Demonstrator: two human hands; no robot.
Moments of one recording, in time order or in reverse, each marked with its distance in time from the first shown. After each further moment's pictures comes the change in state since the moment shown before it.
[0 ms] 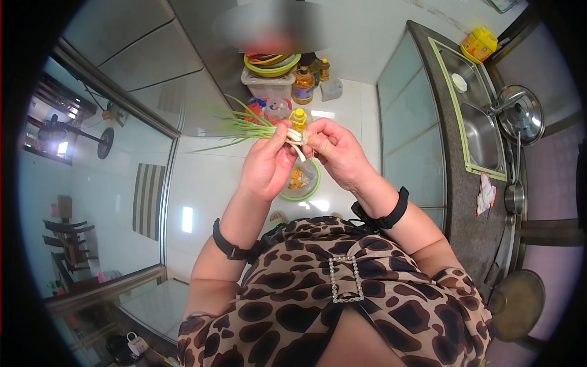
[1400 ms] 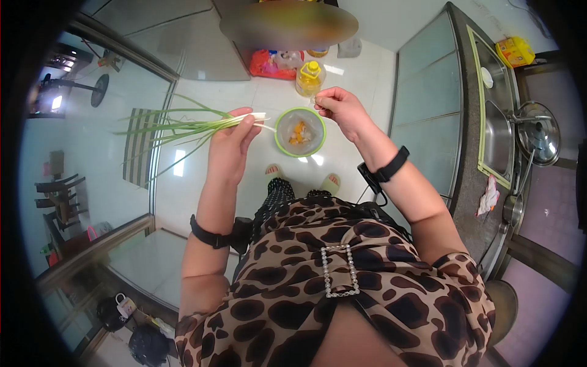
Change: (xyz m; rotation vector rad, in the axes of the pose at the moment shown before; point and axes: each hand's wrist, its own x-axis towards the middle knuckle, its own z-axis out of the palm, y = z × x) left_hand -0.050 0.025 -0.075 0.397 0.592 0.092; right_hand 0.052 0.089 -0.069 -0.227 0.344 0.466
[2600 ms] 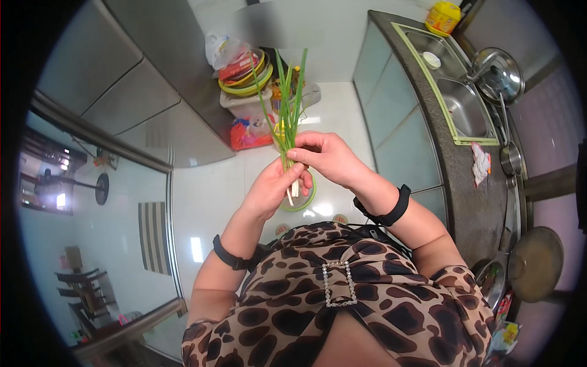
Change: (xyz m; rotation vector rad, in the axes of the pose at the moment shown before) left_hand -0.016 0.000 0.098 0.303 -0.853 -0.151; right_hand -0.119 -0.069 0.011 -0.140 -0.146 -0.364
